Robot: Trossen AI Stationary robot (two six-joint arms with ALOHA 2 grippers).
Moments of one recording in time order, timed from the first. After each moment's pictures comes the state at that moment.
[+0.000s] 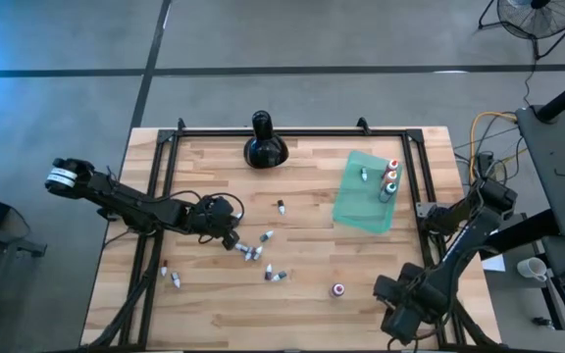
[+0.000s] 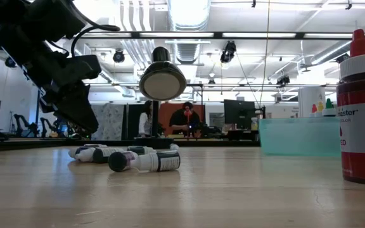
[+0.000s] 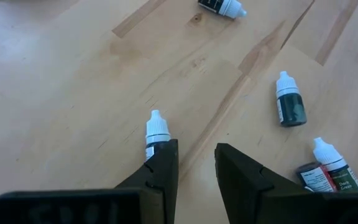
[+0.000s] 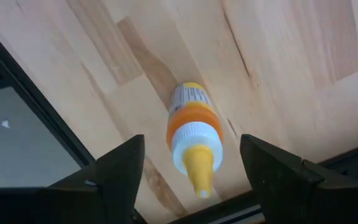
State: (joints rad) left arm -0.21 1.19 0.47 -0.19 -0.42 -0.79; right arm 0.93 1.64 1.24 -1.12 -0.05 1.46
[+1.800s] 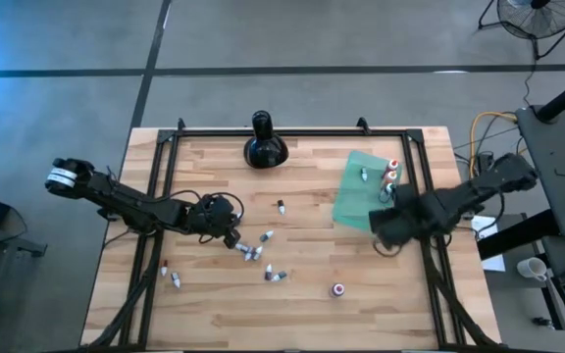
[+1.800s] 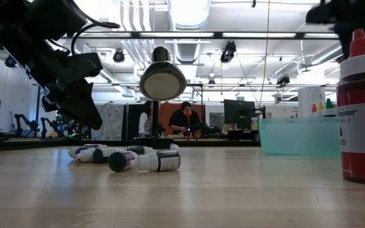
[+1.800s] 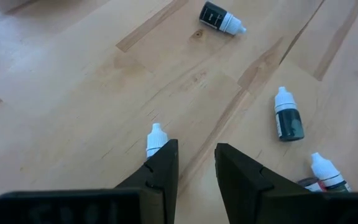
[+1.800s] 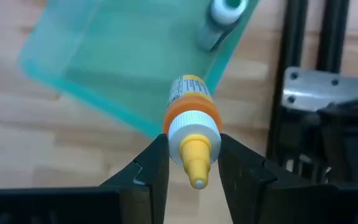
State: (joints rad) left arm -0.21 1.19 0.47 -0.16 -0.46 -0.79; right arm 0.41 1.23 1.11 -1.56 0.31 1.87
